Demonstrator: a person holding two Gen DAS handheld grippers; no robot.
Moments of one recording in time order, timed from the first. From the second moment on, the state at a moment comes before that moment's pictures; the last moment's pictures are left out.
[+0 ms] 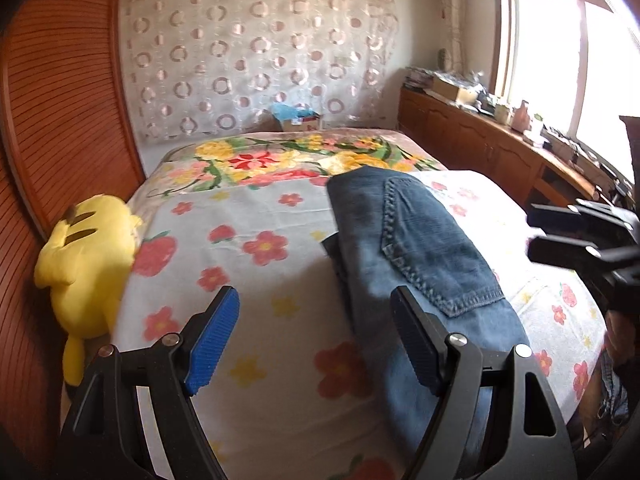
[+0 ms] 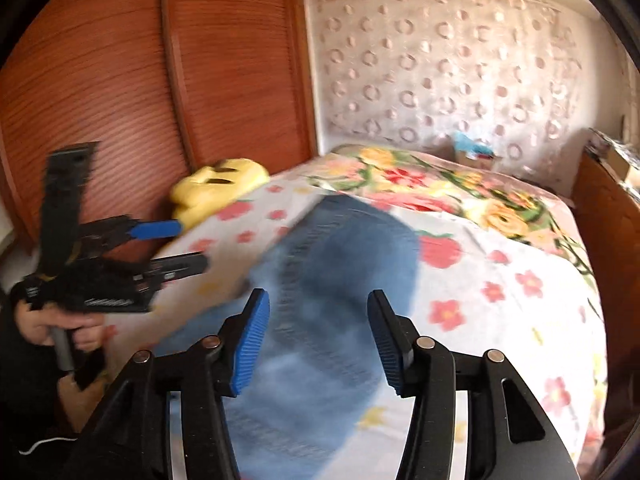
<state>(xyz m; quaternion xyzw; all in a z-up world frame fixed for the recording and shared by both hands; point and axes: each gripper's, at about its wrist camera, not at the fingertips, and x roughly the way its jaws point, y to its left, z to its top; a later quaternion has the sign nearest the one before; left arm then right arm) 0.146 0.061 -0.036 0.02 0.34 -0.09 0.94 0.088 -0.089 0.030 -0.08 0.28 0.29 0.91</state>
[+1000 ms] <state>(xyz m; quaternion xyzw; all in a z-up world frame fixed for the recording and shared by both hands) 0.220 0.024 -0.091 0.01 0.42 -0.17 0.89 0.170 -0.040 0.002 -0.03 0.39 0.35 0.85</state>
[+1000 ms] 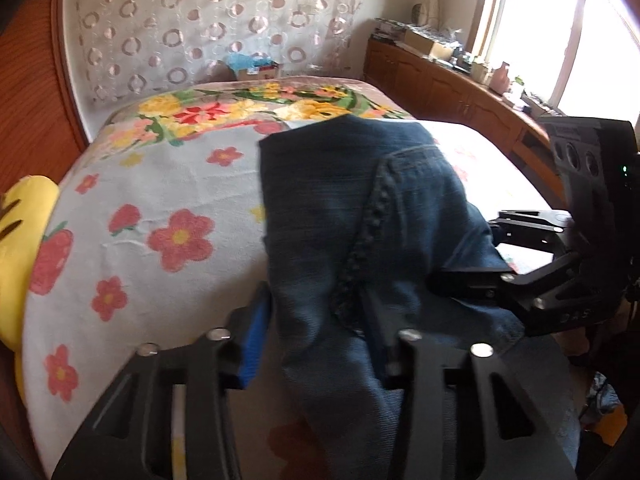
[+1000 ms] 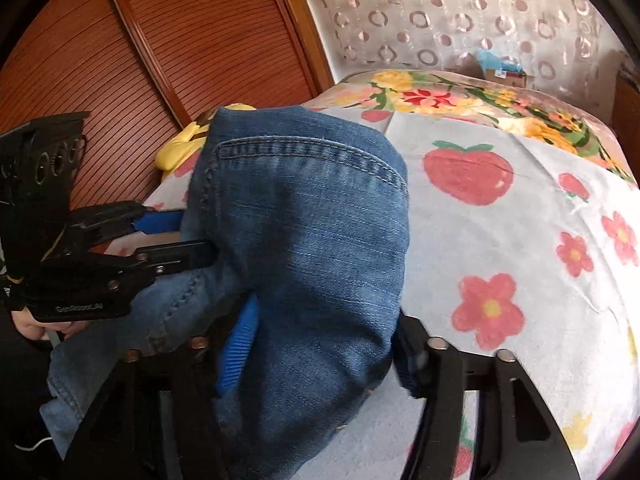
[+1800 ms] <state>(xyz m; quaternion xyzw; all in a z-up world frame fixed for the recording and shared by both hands) 0.163 0.181 0.050 -0.07 0.26 -0.04 0.96 0.120 0.101 0.196 -0.10 0.26 0.51 0.81</state>
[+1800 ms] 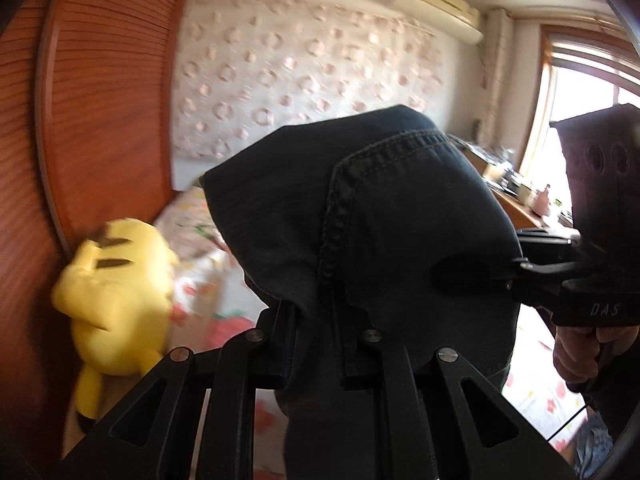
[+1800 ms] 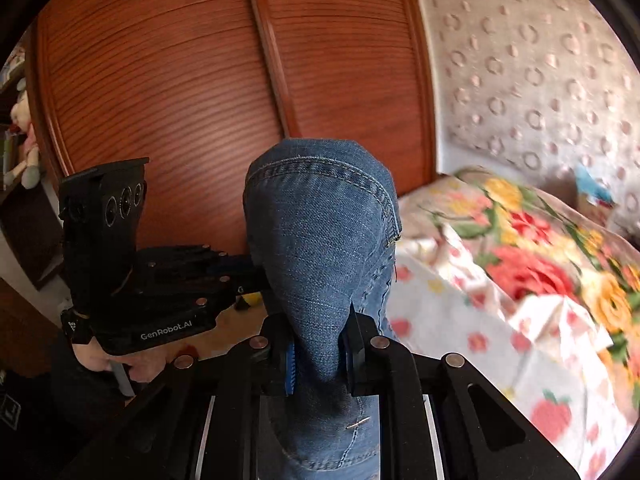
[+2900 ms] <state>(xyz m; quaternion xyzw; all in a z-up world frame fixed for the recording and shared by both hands) 0.259 0.188 -0.072 -0.06 0.43 -0.03 0.90 0.306 0.108 0.095 -0.10 0.33 0.31 0.89</state>
